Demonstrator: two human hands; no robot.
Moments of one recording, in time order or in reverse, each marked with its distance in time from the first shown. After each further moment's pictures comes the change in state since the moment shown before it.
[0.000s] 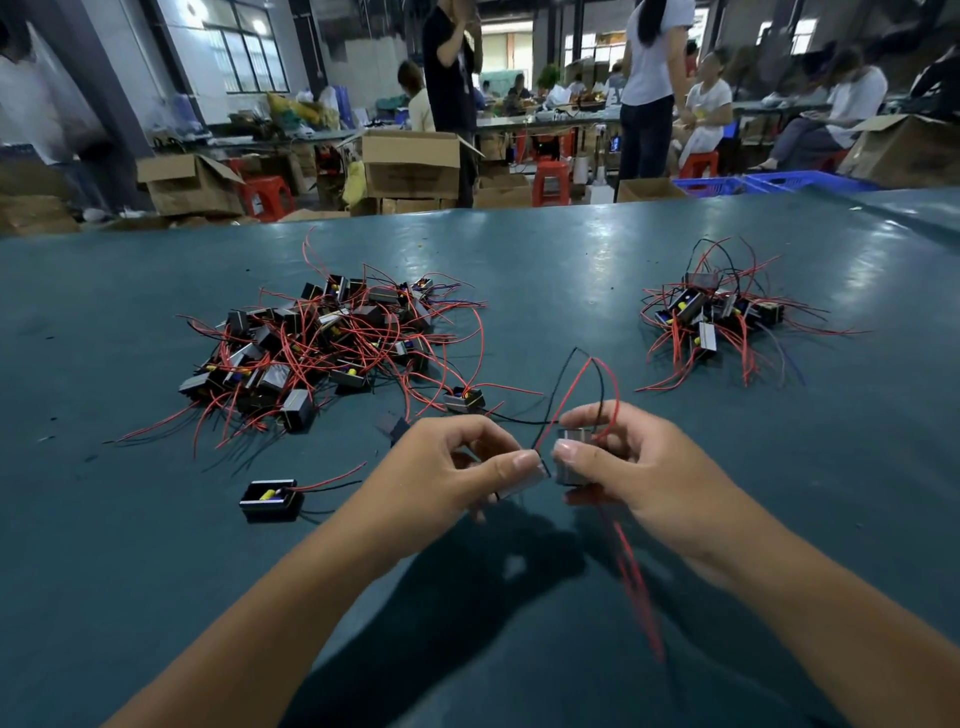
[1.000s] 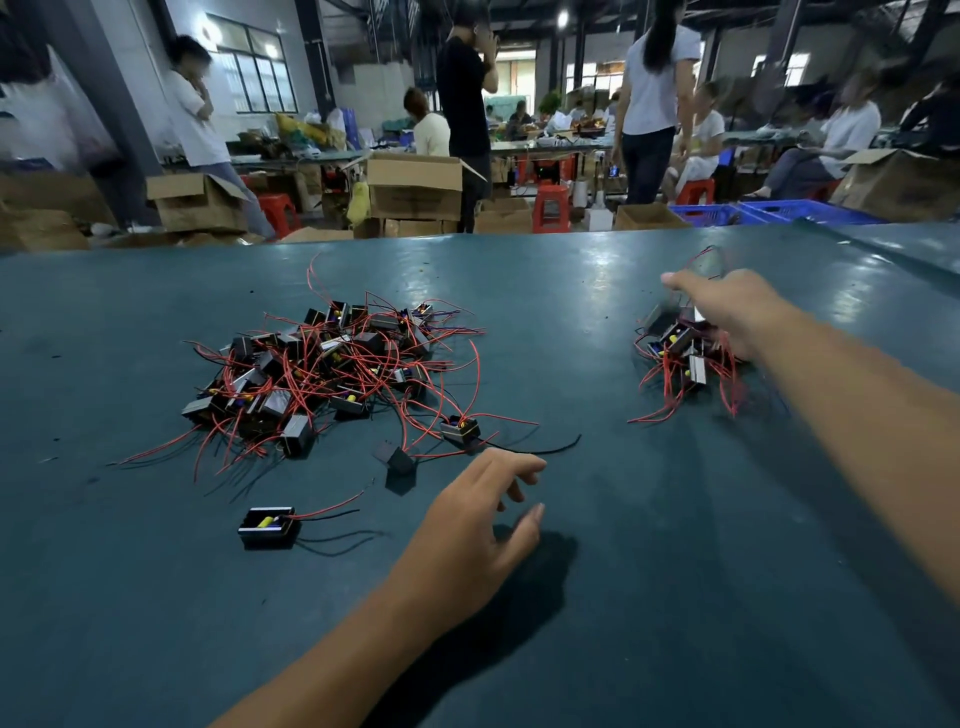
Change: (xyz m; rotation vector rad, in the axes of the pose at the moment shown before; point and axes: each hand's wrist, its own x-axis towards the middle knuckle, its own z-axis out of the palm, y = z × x) left_hand 0.001 -0.015 0.038 0.486 0.240 0.418; right_hand 0.155 -0.085 -0.133 -0.380 0.584 0.093
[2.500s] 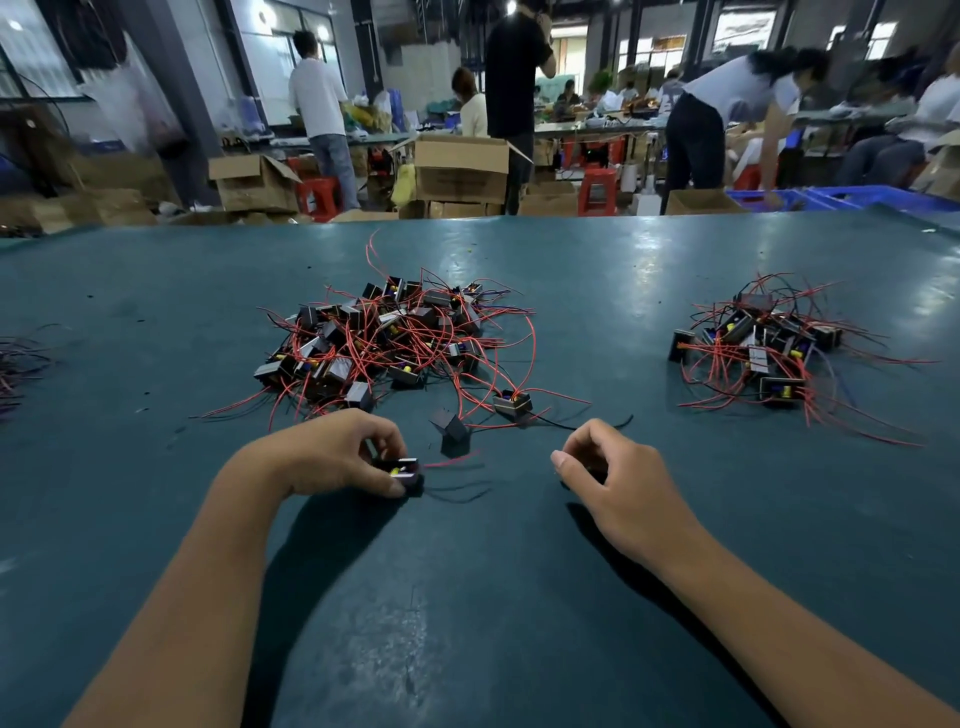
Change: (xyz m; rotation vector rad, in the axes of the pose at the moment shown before) left_hand -0.003 -0.092 -0.150 0.116 -0.609 -0.691; right_hand -0.195 0.086 0.105 -0.121 -0.371 -0.540
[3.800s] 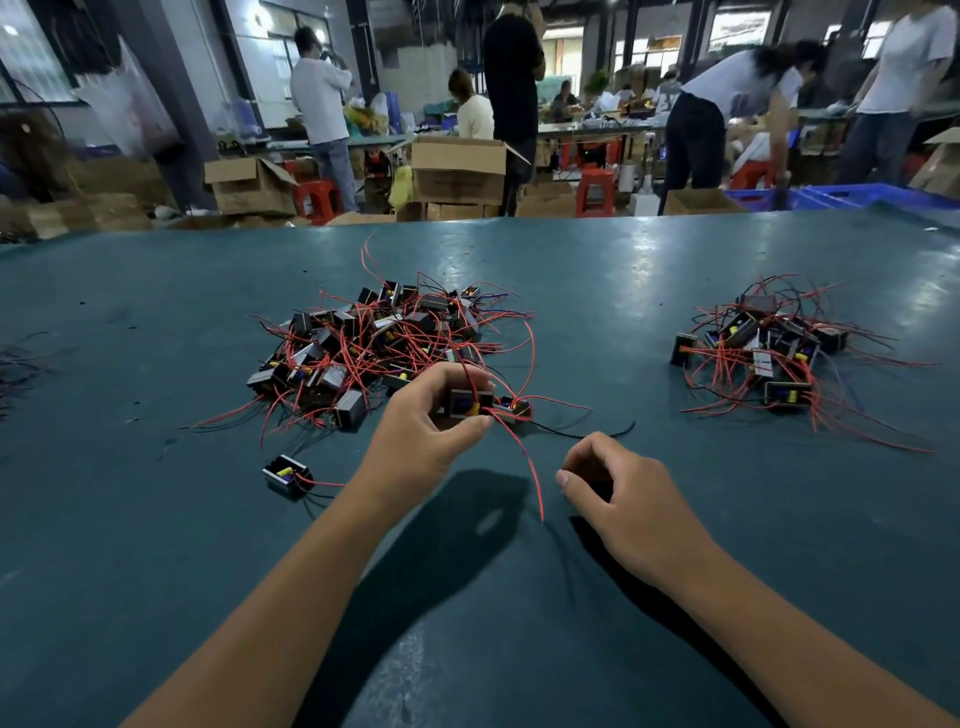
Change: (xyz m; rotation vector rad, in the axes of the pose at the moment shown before) left_hand 0.025 0.066 0.057 -0.659 0.538 0.448; right_hand -0.001 0.001 -0.003 -0.059 -0.027 -0.022
